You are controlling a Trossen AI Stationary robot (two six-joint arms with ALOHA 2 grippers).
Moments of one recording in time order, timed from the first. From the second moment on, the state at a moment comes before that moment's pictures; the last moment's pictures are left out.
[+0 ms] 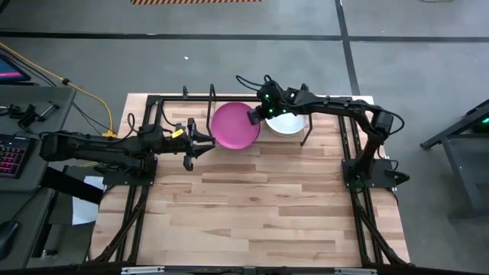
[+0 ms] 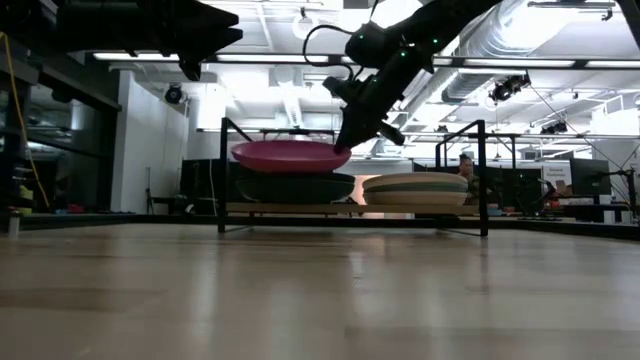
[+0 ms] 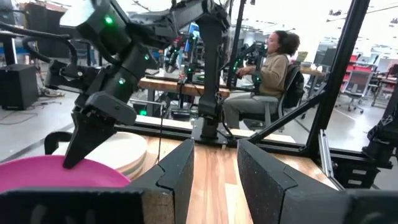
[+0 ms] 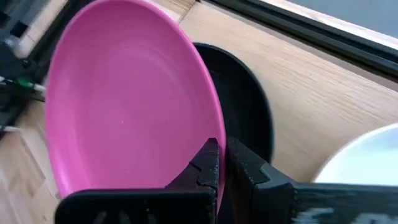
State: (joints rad) left arm 0.12 0.85 0.34 0.58 0.07 -0.12; right arm -0.45 1.78 1.37 -0.40 -0.07 0.54
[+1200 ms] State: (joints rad) left arm 0.12 0.85 0.34 0.58 0.06 -0.13; right arm -0.48 1.79 1.39 -0.43 0.02 0.52
